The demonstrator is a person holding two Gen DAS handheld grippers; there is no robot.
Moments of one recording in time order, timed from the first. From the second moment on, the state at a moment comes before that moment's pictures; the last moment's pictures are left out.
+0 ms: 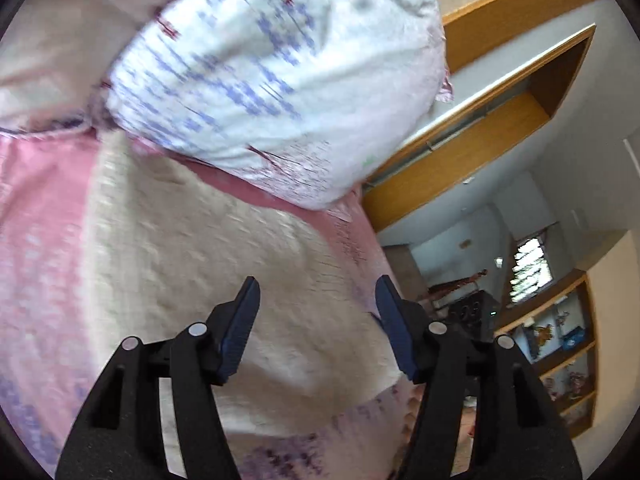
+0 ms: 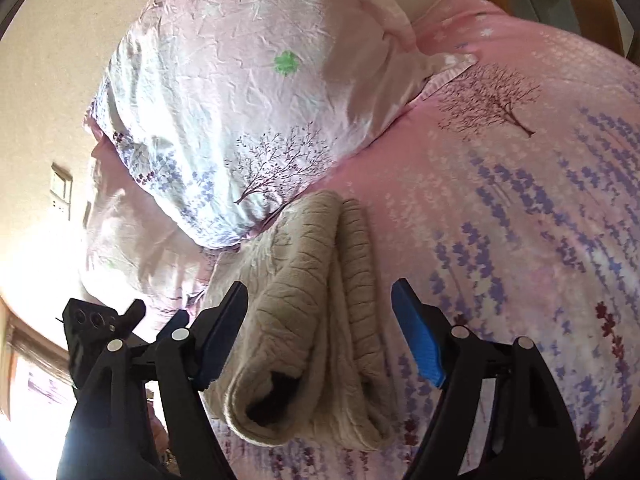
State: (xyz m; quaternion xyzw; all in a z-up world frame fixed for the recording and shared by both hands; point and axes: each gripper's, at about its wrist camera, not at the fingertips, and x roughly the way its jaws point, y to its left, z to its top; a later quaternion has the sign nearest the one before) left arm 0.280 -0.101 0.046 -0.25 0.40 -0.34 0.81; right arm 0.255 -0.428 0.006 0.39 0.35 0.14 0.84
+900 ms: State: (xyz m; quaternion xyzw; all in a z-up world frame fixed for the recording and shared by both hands) left arm 0.285 -0.066 -0.007 -0.20 0.47 -0.29 0.81; right arm 0.298 -0.412 -0.015 0.32 0.39 0.06 0.86
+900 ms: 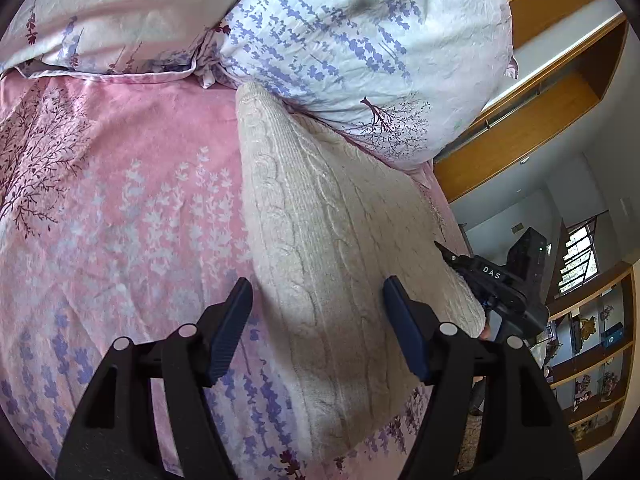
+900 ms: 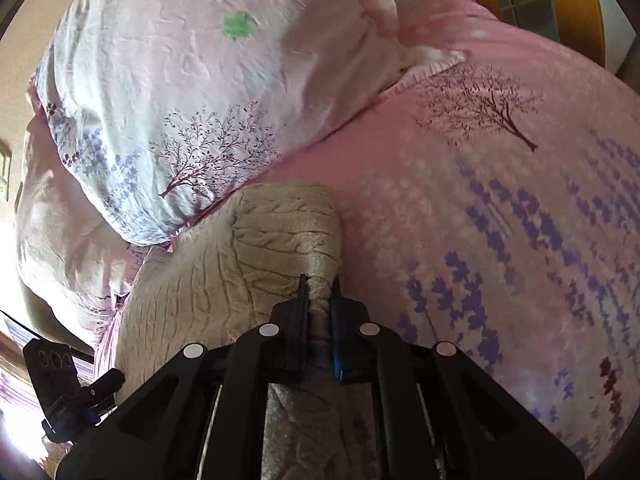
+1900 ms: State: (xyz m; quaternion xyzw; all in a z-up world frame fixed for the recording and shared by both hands) left arm 0.234 -0.048 -0.006 -0.21 0.46 -0.29 0.81; right arm 0.179 -0.385 0.015 0.21 0.35 0.07 0.91
